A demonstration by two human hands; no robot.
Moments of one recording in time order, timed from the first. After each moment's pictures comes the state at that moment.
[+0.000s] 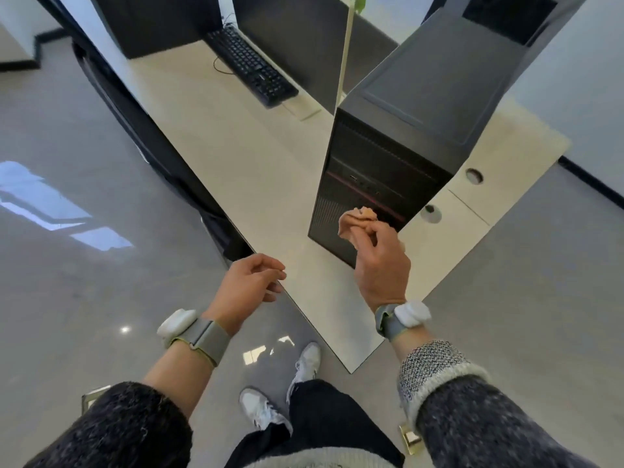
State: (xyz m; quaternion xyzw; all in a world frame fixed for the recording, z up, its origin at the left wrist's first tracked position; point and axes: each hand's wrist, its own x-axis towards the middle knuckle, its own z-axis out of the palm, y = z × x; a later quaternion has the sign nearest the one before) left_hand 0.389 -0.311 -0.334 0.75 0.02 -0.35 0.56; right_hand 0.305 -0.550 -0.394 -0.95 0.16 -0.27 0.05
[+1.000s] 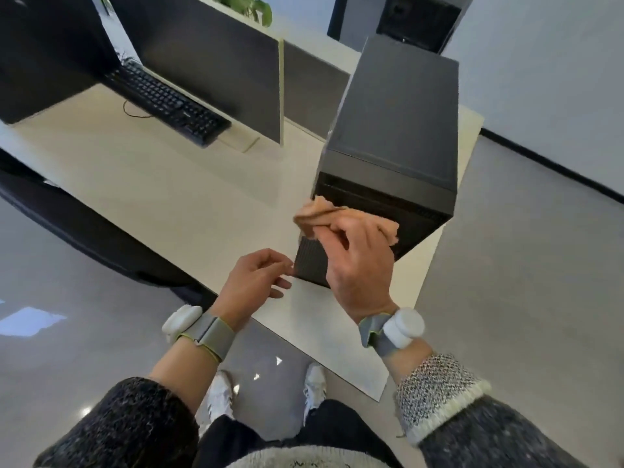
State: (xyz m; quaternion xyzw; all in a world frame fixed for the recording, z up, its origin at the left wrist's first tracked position) left_hand 0.518 -0.366 -0.326 0.71 -0.14 -0.45 0.53; right_hand 0.390 -0.503 -0.302 -0.90 0.18 -0.40 -0.04
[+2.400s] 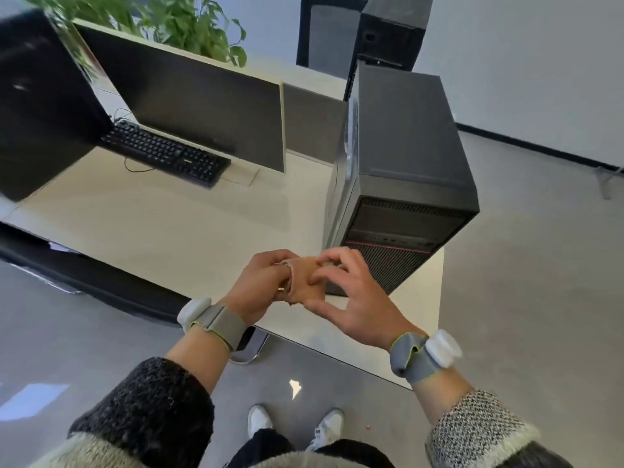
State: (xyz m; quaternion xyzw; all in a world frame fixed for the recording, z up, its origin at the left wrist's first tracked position) left_hand 0.600 -0.356 -0.295 0.62 -0.26 -0.53 0.52; right_hand 0.410 -0.442 -0.291 -0.90 0.21 -0.14 0.35
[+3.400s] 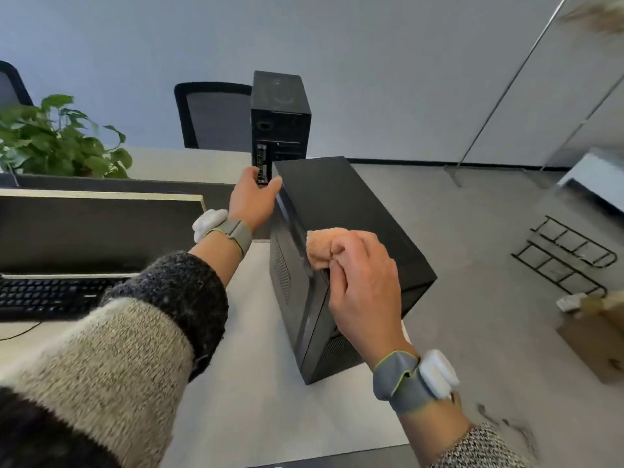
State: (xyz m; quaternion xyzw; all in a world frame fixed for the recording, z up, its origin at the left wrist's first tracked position) left_hand 0.703 -0.655 -0.187 0.67 -0.47 -0.33 0.47; right_hand 0.497 -0.500 -0.179 -0.76 0.54 -0.35 0.01
